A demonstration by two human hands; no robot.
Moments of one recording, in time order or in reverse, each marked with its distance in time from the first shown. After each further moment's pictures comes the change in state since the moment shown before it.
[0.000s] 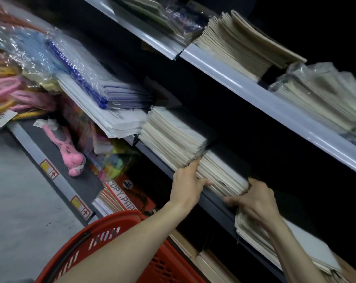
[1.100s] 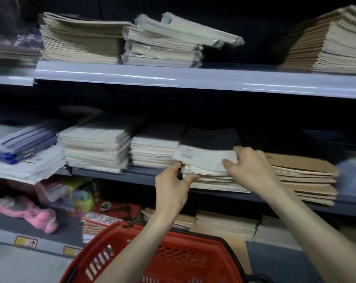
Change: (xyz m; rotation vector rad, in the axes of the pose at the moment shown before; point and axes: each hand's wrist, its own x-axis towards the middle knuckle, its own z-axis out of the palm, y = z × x) left_hand -0.084 0.054 0.067 0.074 -0.303 0.093; right_hand -0.076 0.129 -0.052 0.202 0.153 0.145
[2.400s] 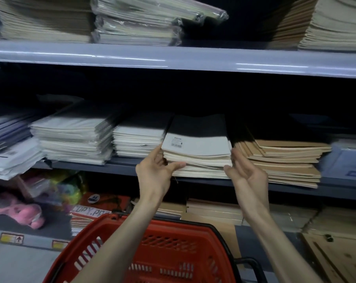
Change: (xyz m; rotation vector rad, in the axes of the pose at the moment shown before) left_hand 0.003 -0.001 0.006 -0.294 0.041 0.019; right_hand -0.052 0.053 0.045 0.927 0.168 0.031
